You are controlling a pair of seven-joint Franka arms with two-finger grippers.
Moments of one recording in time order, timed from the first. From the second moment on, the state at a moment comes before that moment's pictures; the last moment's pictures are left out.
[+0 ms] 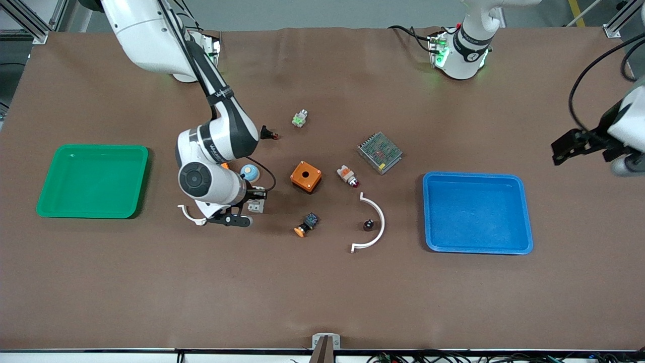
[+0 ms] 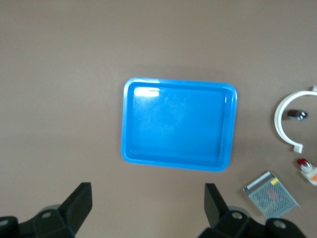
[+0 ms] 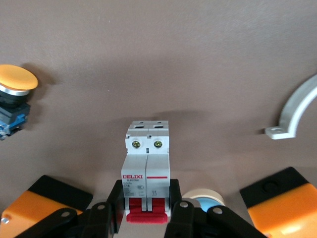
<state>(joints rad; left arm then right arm) -0.03 0.09 -0.02 -1.44 0.05 1.57 -0.07 0.53 0.60 -0.09 -1.67 0.28 2.10 0.42</state>
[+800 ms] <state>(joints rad) 0.04 -0.06 -0.12 -1.61 0.03 1.57 -0.05 0.53 0.45 -0.14 -1.62 0.28 1.80 0.42</state>
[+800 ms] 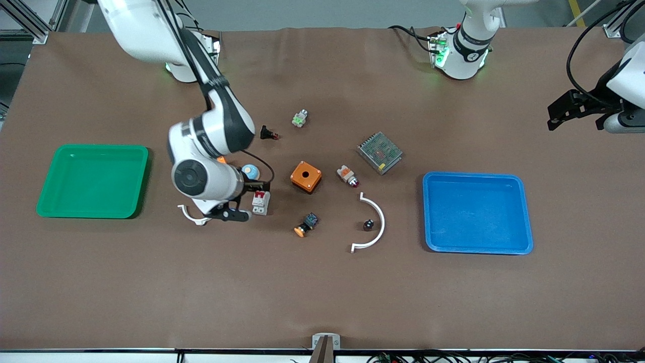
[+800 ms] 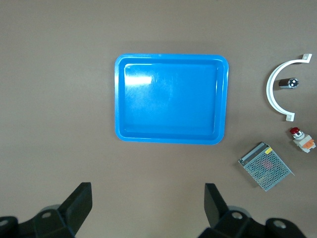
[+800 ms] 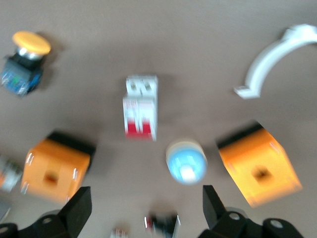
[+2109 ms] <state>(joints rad) 0.06 -0.06 -0.16 -1.61 -0.02 1.57 -0.07 0.11 -0.05 -0.22 -1.69 0.04 1.56 0.10</state>
